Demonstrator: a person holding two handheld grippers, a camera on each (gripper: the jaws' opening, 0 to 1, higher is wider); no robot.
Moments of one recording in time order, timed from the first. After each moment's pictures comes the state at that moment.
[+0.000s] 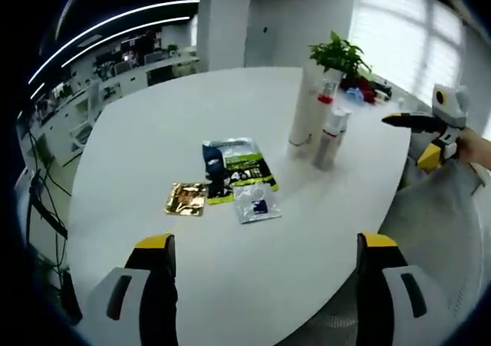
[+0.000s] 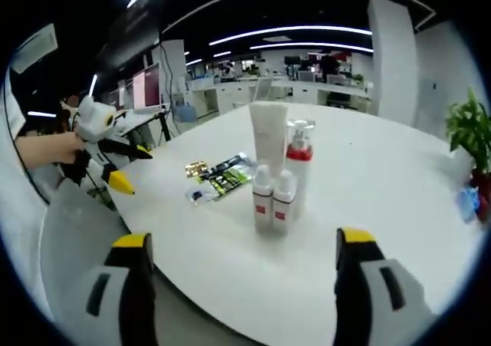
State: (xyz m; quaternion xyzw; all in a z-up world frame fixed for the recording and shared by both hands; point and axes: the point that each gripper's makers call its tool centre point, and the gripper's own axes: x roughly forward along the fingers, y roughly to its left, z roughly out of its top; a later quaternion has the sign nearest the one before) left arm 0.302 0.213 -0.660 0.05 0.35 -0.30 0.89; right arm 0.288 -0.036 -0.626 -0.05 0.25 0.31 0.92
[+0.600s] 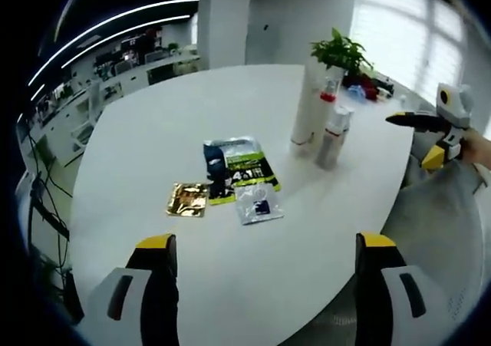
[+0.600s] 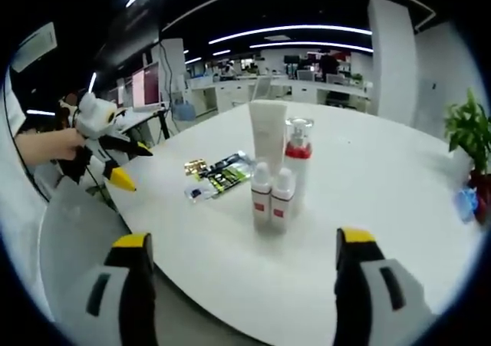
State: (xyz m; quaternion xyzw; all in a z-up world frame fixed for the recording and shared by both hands) left arm 0.307 0.211 -0.662 0.06 0.36 -0.29 0.88; right arm 0.286 -0.040 -0.629 -0.06 0.26 0.30 0.92
